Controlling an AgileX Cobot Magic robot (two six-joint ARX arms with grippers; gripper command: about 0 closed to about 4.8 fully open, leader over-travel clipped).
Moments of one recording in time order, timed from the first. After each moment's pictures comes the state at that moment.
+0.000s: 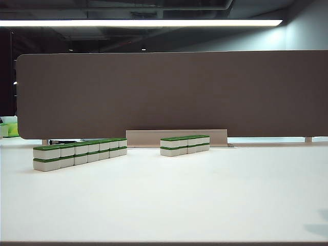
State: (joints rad) left arm 0.00 0.00 0.03 -0.14 0.07 -0.13; right arm 0.05 0.00 0.01 -0.12 0.00 0.20
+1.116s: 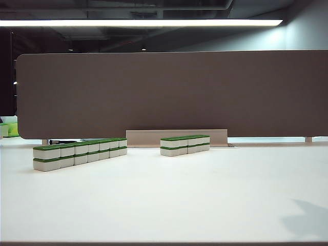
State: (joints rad) left arm 0.00 0.00 0.03 -0.15 0.11 -0.15; right arm 0.05 0.00 0.22 -0.32 -0.24 0.27
